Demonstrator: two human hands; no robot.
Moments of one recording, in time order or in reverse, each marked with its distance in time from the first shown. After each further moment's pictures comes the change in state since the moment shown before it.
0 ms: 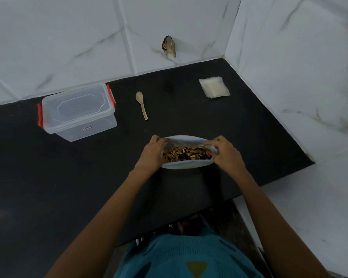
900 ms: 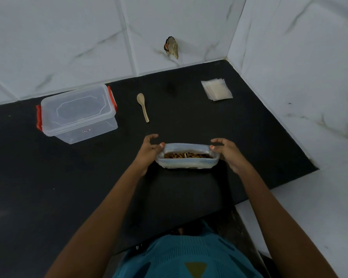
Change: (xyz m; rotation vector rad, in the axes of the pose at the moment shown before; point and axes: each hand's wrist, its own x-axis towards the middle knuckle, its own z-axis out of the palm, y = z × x) left_hand 0.020 -0.022 0.003 -0.869 0.053 -0.297; right_hand 0.032 0.009 0.000 0.796 -0.097 0.468
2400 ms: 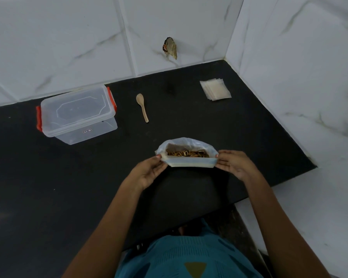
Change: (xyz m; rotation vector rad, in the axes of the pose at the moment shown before) left_hand -0.027 -0.010 0.006 -0.783 0.000 -0.457; right_hand -0.034 -0.001 -0.004 0.370 0.060 0.265
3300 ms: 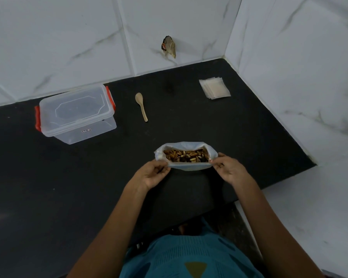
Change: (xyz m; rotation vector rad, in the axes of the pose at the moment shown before) left_hand -0.006 -0.009 0.009 -0.165 0.024 -0.101; right_hand -0.002 0.017 0.015 0.325 -0.009 0.062
